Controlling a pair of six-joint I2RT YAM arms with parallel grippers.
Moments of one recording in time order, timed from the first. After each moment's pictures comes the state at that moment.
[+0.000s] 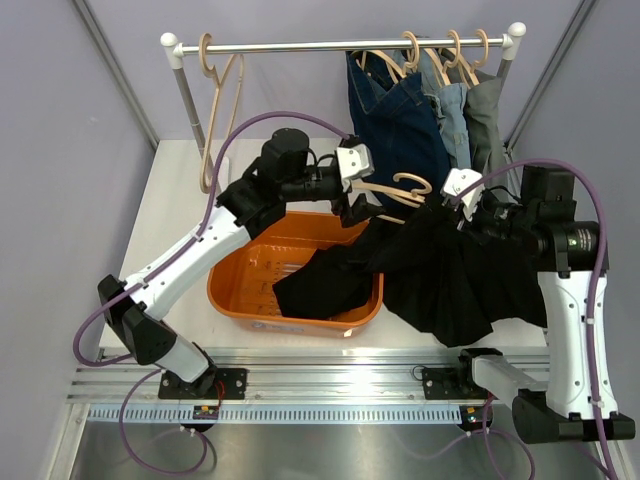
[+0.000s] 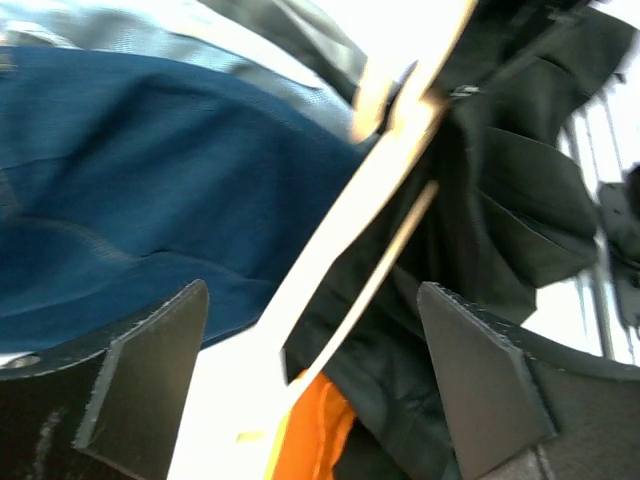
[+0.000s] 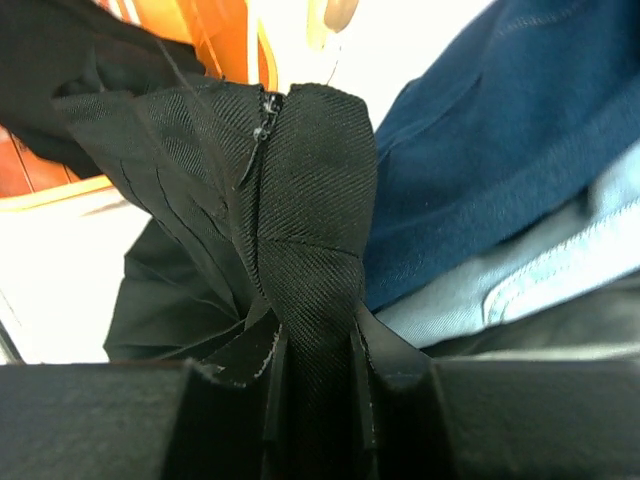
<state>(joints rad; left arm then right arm) -0.76 1.52 1.63 -0.29 0.59 0.34 0.03 1.03 1.51 -1.14 -0.63 -0.93</state>
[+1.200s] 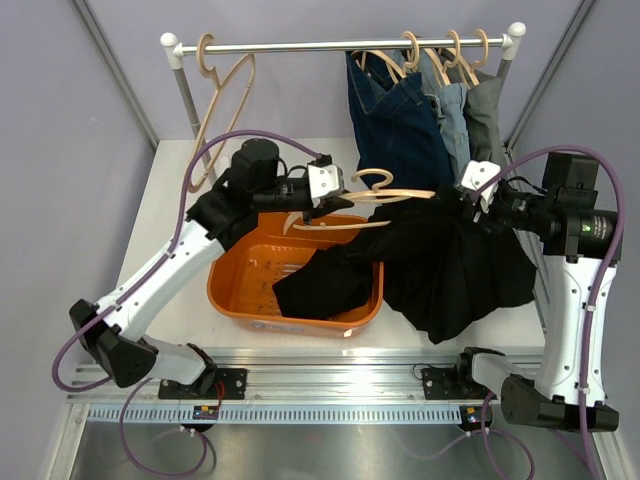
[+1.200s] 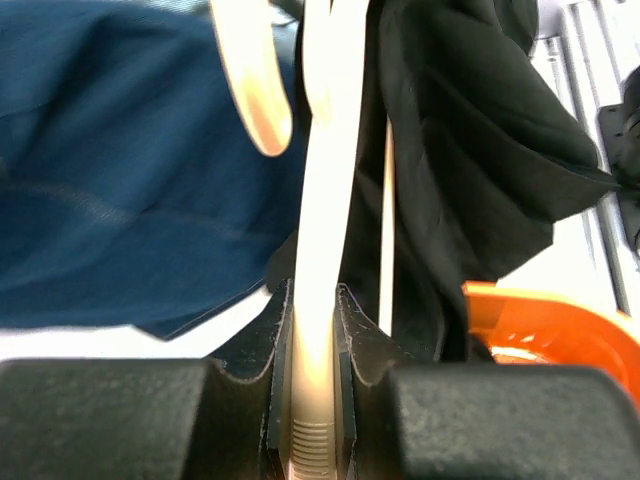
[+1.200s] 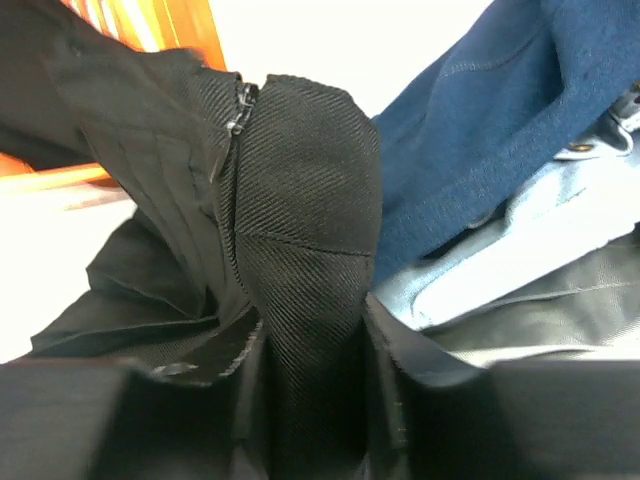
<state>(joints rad) -0.70 1.40 1.50 -0.36 0.67 0.50 -0.13 1.12 1.64 -1.24 -0.81 -1.17</state>
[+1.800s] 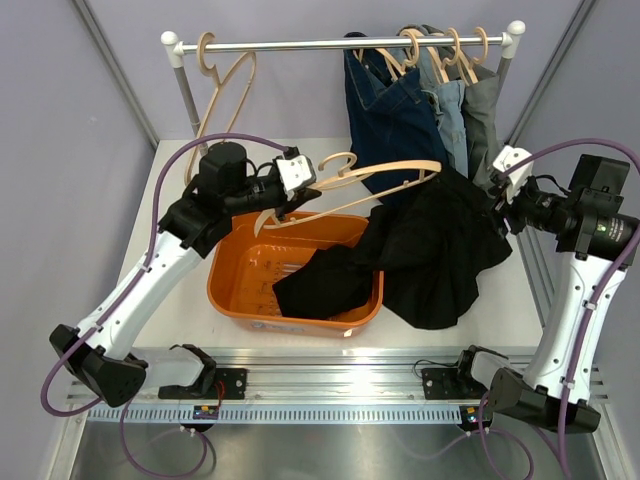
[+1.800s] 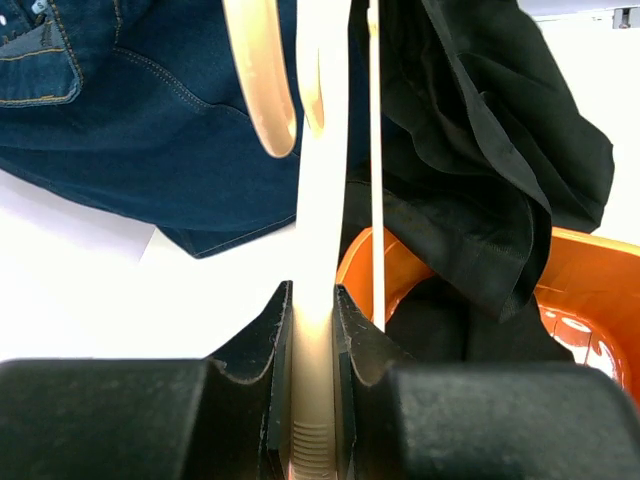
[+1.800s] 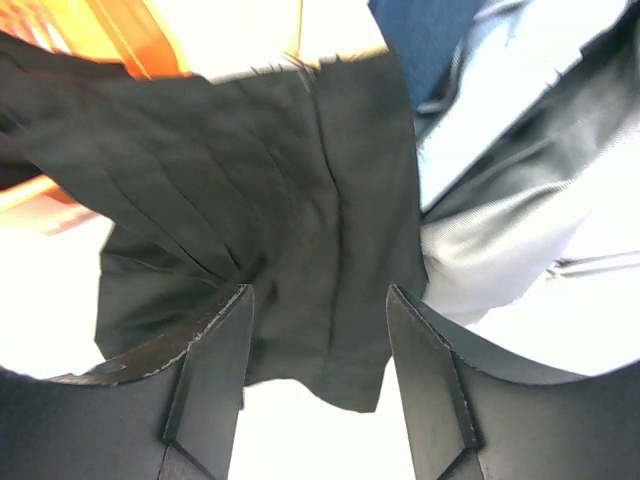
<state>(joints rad) -0.57 1.26 1.41 -0.41 0.56 0.48 -0.34 1.12 1.63 -1.25 -0.85 -1.03</state>
